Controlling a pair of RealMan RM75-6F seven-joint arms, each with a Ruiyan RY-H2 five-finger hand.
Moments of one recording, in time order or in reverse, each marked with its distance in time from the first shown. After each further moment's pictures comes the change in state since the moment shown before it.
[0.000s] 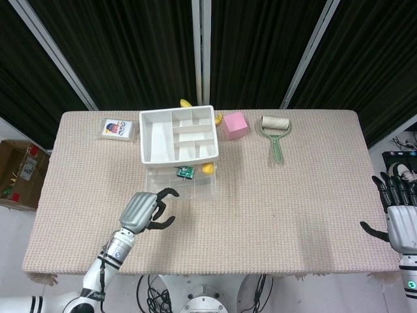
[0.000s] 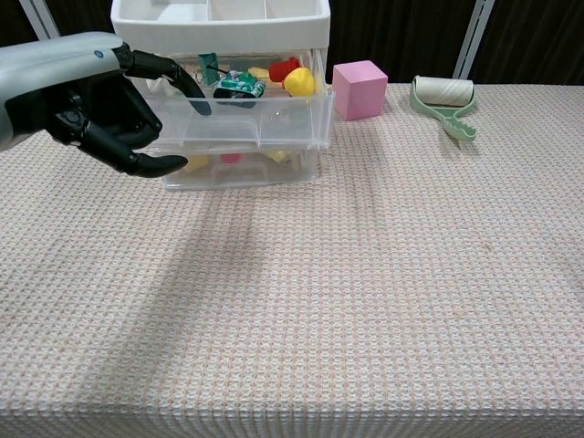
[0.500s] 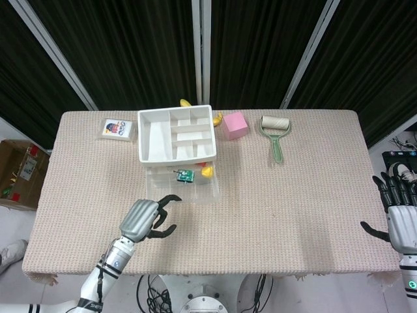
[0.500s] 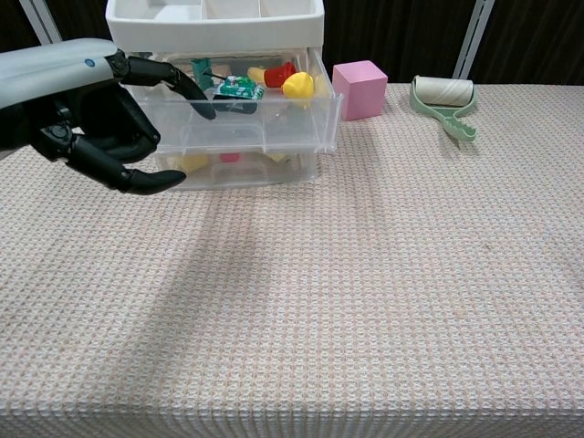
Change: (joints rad) left arm 0.029 0.008 0.048 -0.046 0.057 0.024 0.018; right arm 0.000 -0.002 0.001 0.014 -0.002 0.000 0.017
